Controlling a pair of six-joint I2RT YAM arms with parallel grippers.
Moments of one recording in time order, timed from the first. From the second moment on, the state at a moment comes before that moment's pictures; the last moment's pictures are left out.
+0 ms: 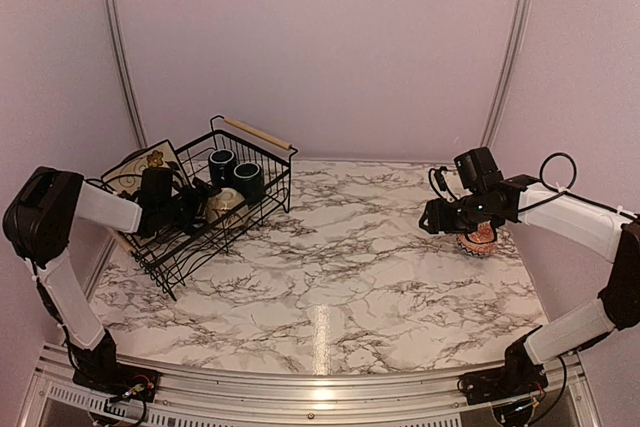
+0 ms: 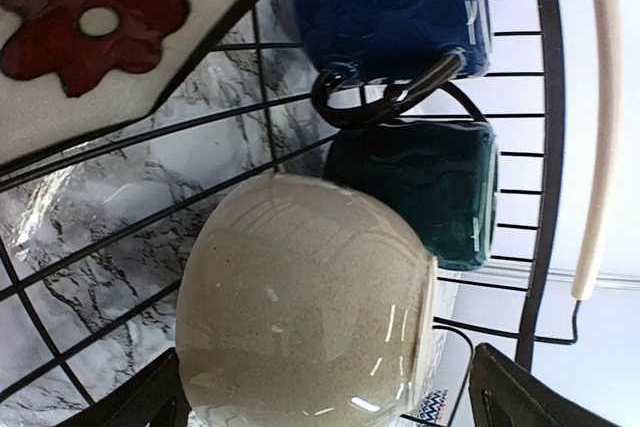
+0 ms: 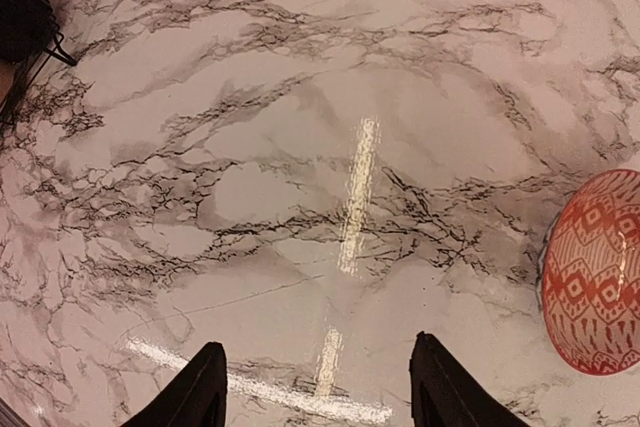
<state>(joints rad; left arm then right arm) -0.22 1.78 0.83 0.38 0.31 -1.20 0.37 1.35 0.98 -0.53 -0.06 0.29</state>
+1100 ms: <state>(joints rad) -0.24 1.84 0.86 0.74 0.56 -1.39 0.37 1.36 0.97 -0.53 -0.07 0.30</state>
